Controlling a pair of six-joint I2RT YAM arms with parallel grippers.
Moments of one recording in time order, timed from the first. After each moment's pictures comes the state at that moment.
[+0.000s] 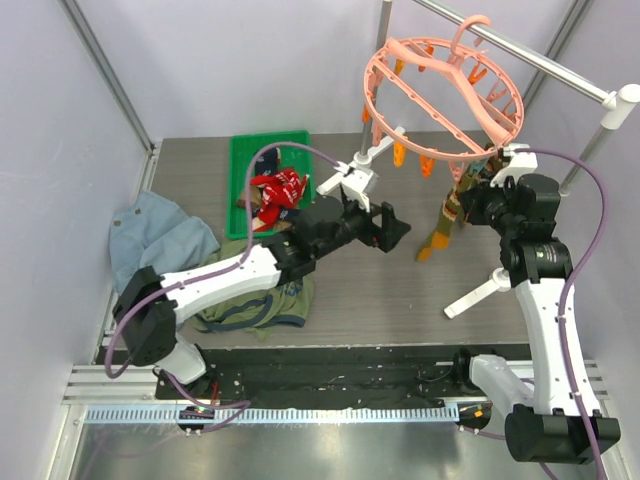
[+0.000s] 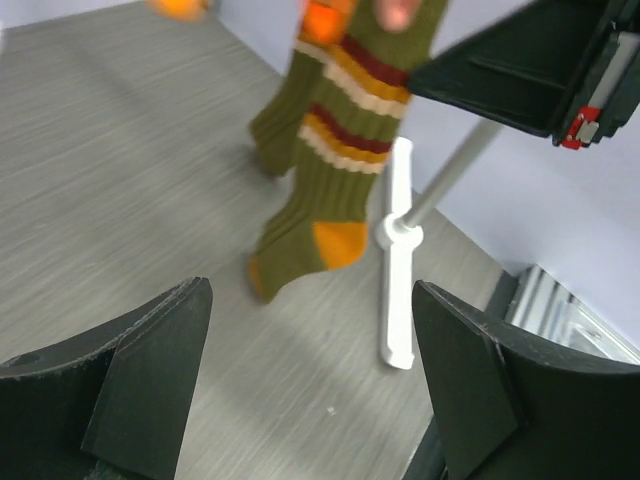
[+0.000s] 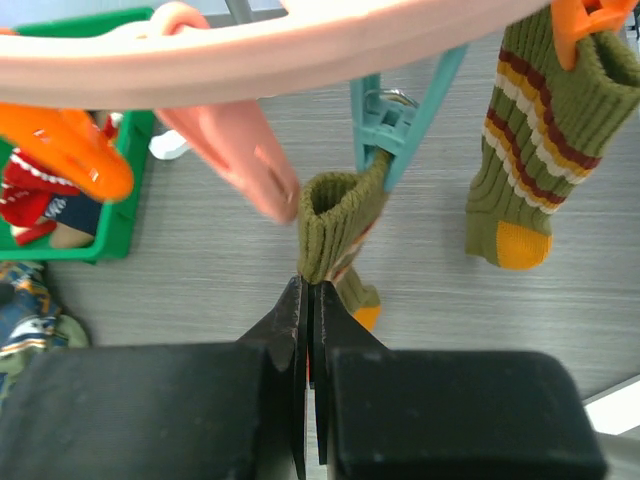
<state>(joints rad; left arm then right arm) -0.97 1.53 1.20 0.24 -0.03 -0.37 -0.05 0.93 1.08 -0.49 -0.21 0.11</state>
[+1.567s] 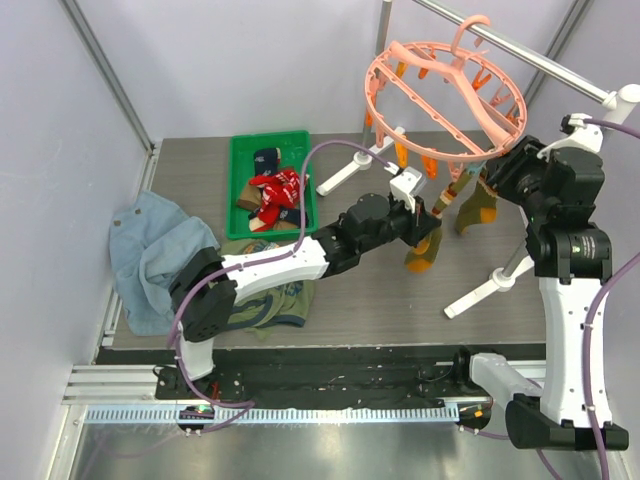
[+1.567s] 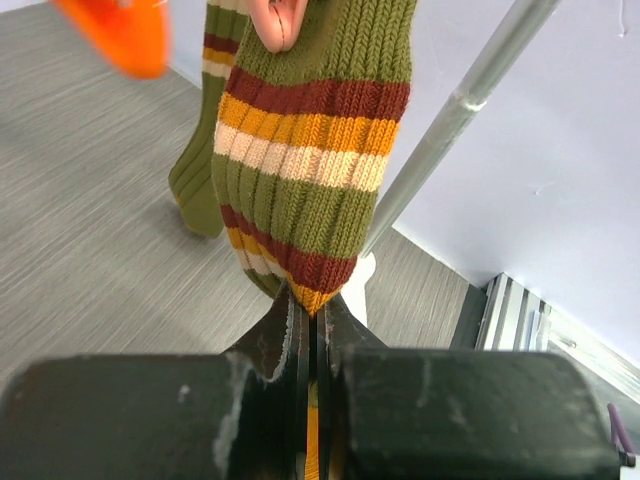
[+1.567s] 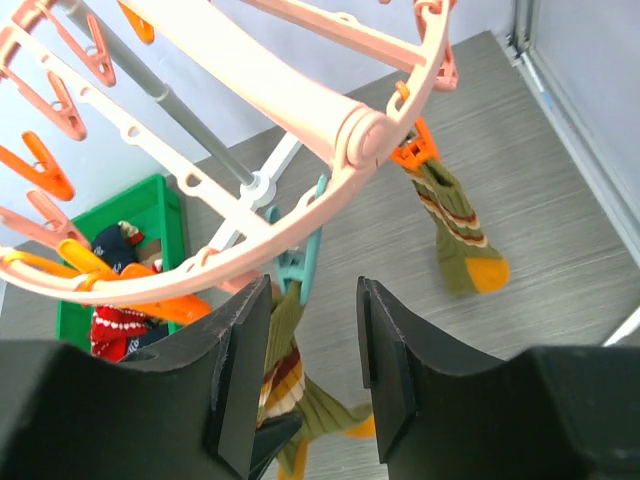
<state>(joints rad) -1.06 1.88 1.49 0.35 0.03 -0.37 -0.05 0.99 1.46 -0.72 0.06 0.40</state>
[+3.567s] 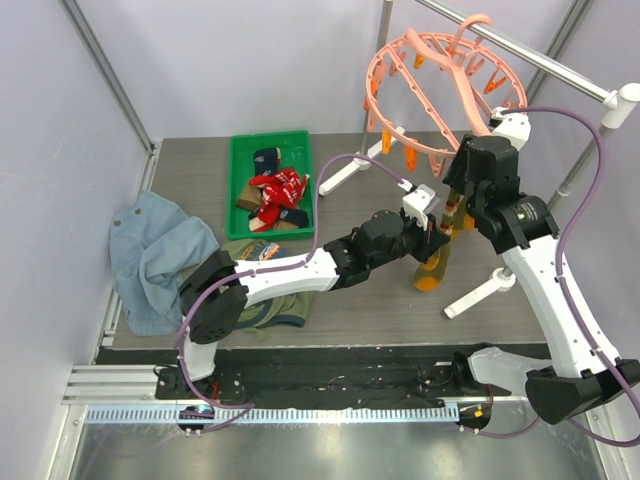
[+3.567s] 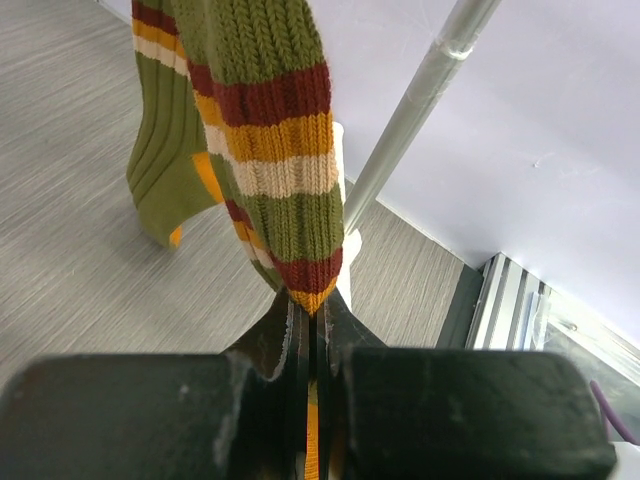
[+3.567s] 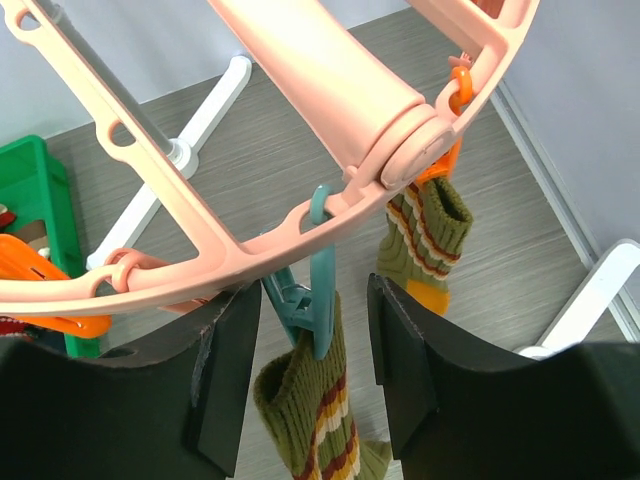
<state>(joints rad) -1.13 1.92 1.48 0.37 -0.03 -0.36 0.31 1.15 1.43 -0.68 0.54 0.36</state>
